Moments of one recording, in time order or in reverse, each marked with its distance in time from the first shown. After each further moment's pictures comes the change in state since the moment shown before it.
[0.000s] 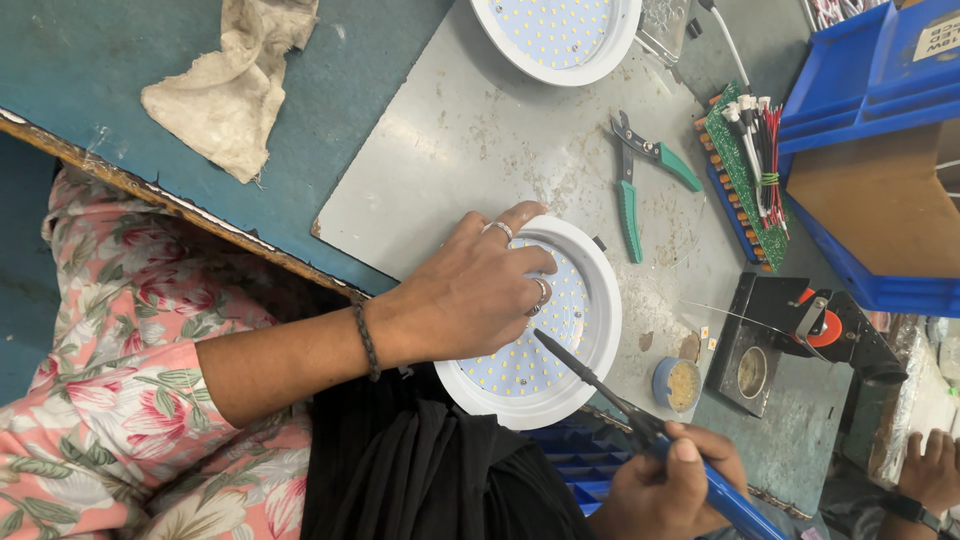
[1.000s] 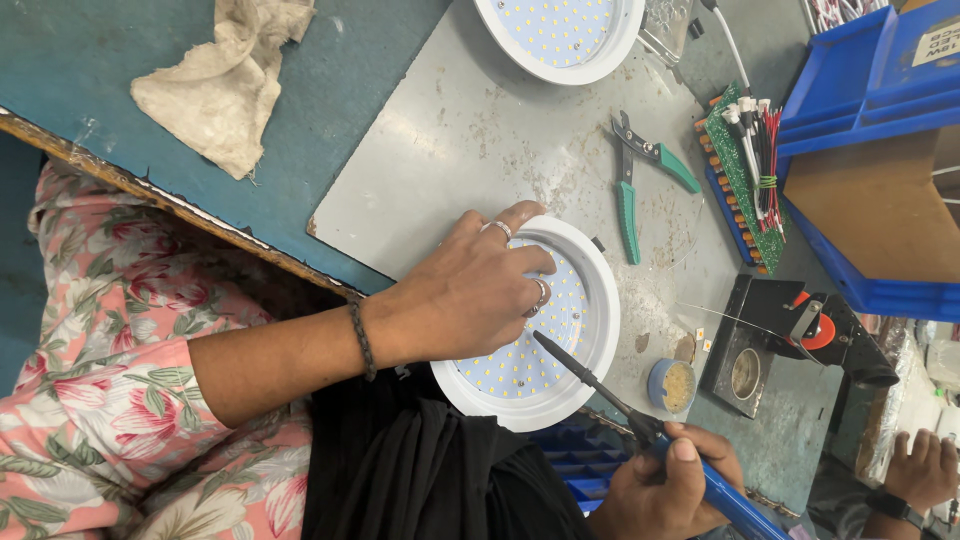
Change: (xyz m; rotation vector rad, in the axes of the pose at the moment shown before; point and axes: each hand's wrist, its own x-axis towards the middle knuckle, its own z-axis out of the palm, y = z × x) left_hand 0.002 -0.001 -0.001 -0.002 -0.038 -0.019; right_hand 0.000 0.011 -0.002 0.007 -0.021 -0.040
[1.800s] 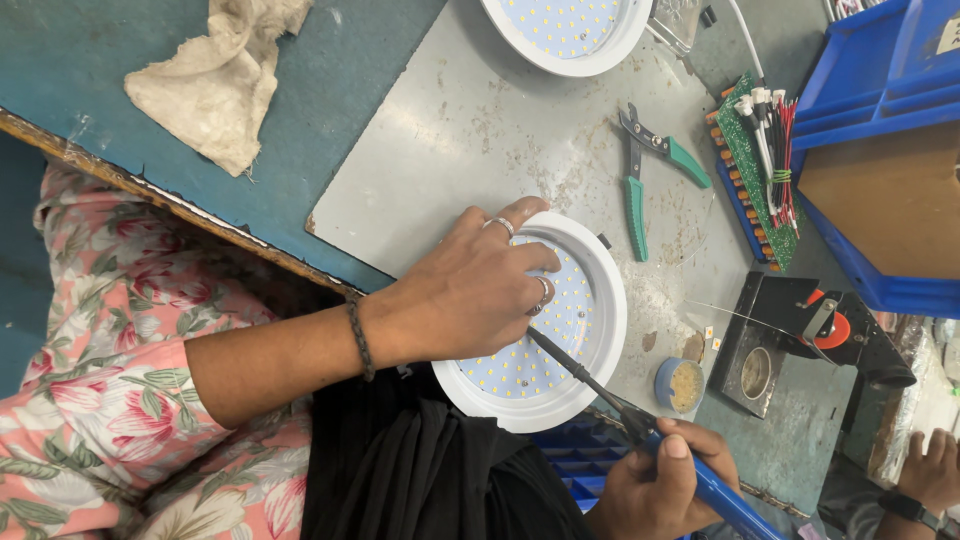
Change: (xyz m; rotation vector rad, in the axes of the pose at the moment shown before) left_hand 0.000 -0.002 0.000 -0.018 0.021 0.007; right_hand -0.001 -0.004 0.007 -0.033 -0.019 -0.016
